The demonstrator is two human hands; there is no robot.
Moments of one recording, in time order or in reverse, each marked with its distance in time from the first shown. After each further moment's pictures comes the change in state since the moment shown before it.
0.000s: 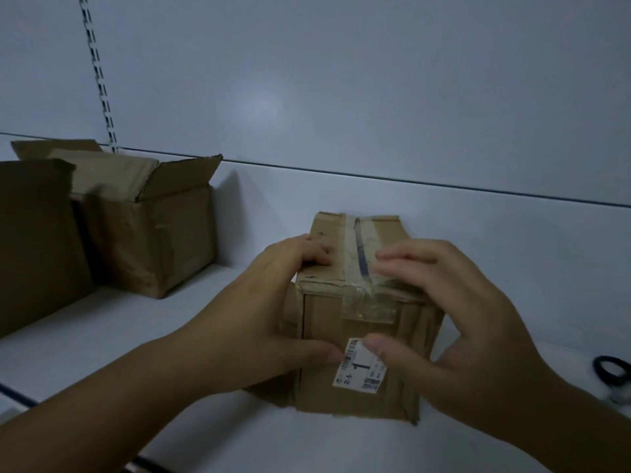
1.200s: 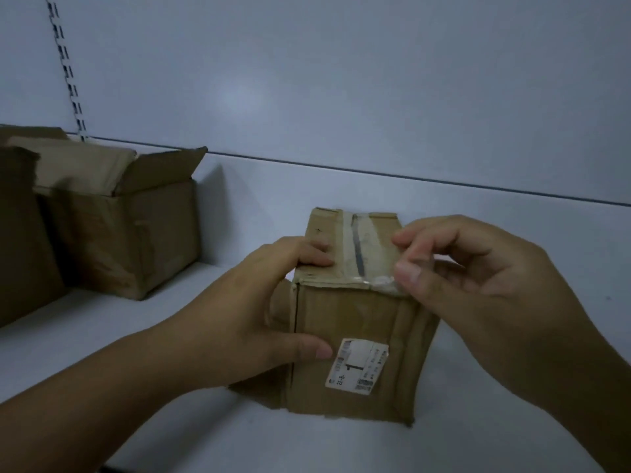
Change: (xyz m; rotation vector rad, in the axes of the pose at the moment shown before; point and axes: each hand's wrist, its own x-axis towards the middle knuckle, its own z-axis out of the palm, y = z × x) left_hand -0.001 -0.011 -0.005 -0.059 0.001 0.055; right_hand 0.023 -0.020 -0.020 0.429 0.017 0.448
